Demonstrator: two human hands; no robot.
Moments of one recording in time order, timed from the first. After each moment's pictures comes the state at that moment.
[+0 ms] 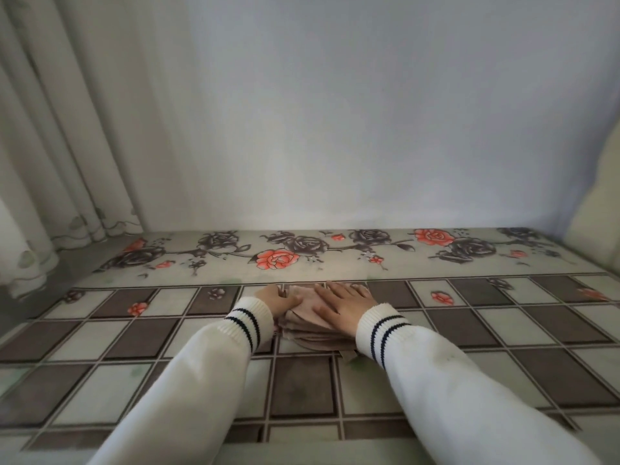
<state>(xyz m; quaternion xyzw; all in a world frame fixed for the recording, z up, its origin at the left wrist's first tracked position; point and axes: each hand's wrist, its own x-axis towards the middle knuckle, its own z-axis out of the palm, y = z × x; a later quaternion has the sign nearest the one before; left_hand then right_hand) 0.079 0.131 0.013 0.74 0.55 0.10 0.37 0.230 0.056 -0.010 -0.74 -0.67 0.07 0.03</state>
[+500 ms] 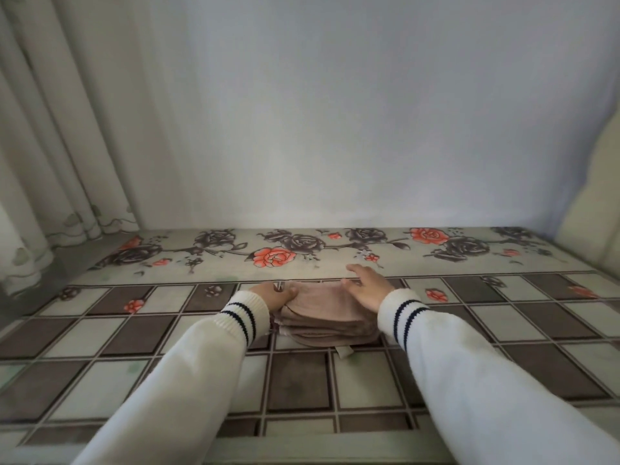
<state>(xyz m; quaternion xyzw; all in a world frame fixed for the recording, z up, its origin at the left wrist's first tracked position) 0.077 0.139 0.013 0.76 0.57 0.05 0.32 0.261 0.042 0.021 -0.77 -0.56 0.18 0.23</state>
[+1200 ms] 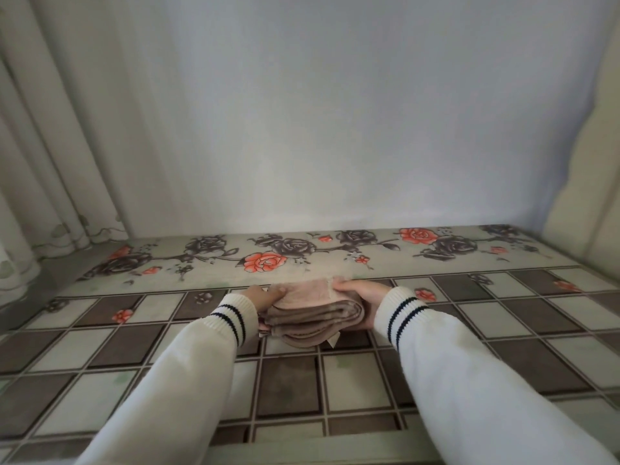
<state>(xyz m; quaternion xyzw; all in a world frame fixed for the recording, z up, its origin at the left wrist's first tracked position) 0.082 0.141 0.015 0.65 0.56 0.14 0.49 0.271 0.042 0.011 -0.61 -0.26 0.59 0.46</state>
